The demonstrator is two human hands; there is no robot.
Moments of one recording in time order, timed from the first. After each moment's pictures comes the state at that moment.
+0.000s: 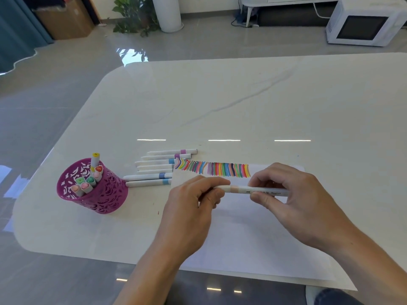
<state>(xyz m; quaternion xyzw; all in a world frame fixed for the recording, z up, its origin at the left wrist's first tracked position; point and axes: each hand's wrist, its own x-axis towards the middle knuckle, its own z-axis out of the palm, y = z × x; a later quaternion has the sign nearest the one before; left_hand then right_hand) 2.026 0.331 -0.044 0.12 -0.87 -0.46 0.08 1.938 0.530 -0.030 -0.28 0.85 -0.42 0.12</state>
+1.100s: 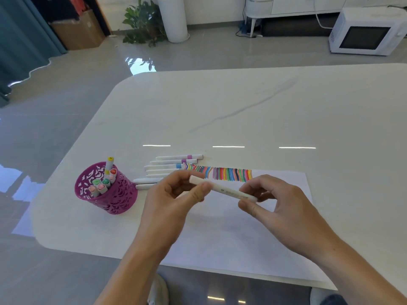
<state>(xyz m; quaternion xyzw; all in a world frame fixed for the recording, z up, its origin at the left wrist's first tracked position) 2.039 0.304 -0.027 0.18 -0.68 -0.70 0.13 1.952 0.515 -0.036 -0.25 0.84 -0.45 0.15</state>
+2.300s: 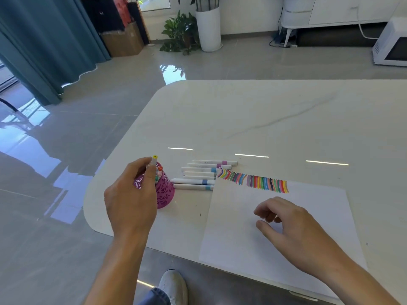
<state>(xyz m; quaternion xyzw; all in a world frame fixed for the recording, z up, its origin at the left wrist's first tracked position) 2.082 0.211 -0.015 0.39 -0.78 -0.30 0.38 1.968 0.484 -0.054 -0.32 0.87 -0.31 0.19</state>
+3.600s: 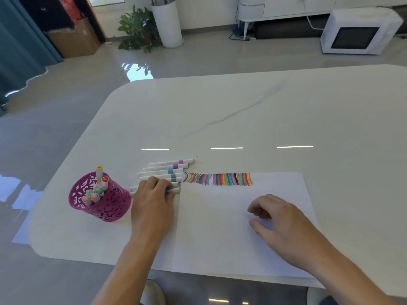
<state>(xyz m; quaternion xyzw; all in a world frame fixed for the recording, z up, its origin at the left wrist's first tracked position) 2.021 0.269 -0.080 0.22 -0.95 -0.16 0.15 1.951 0.549 -0.056 -0.25 0.90 -0.29 0.20</state>
